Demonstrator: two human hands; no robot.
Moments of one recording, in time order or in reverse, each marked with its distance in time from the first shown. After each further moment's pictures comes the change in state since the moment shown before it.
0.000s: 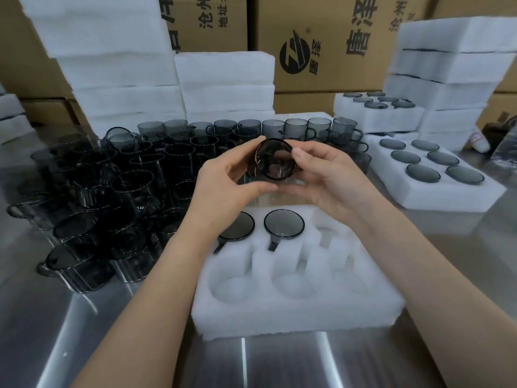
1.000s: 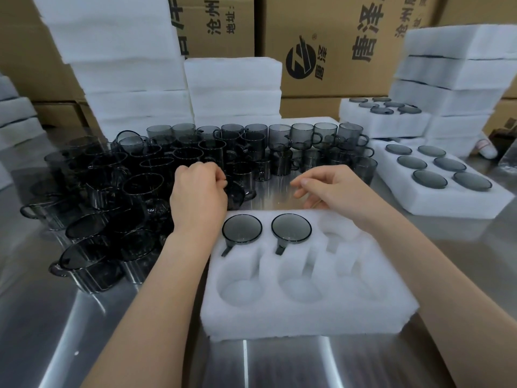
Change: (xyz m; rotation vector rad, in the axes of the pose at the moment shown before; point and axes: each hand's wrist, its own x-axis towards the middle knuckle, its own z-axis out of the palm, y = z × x) left_hand 0.000 -0.004 -0.022 0.974 0.332 -0.151; right_hand 0.001 0.004 -0.016 -0.841 0.131 0.059
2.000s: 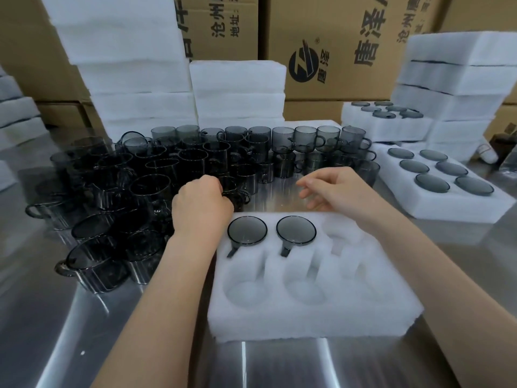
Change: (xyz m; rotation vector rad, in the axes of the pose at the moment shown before) left_hand -0.003 0.000 -0.008 0.073 -0.258 -0.158; right_hand 0.005 -0.001 0.000 -0.018 0.038 0.061
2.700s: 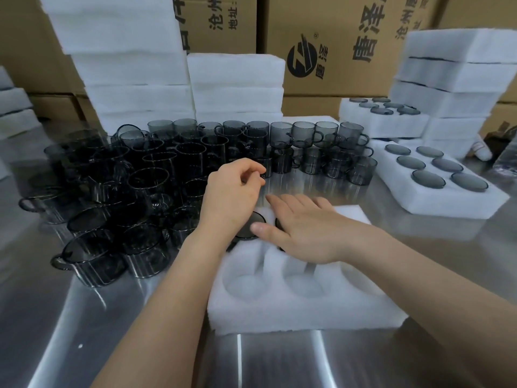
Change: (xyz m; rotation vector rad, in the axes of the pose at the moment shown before) left_hand -0.004 0.019 0.018 -0.657 -0.040 0.198; right_hand -0.044 -0.022 0.047 -1.049 -0.435 -0.100
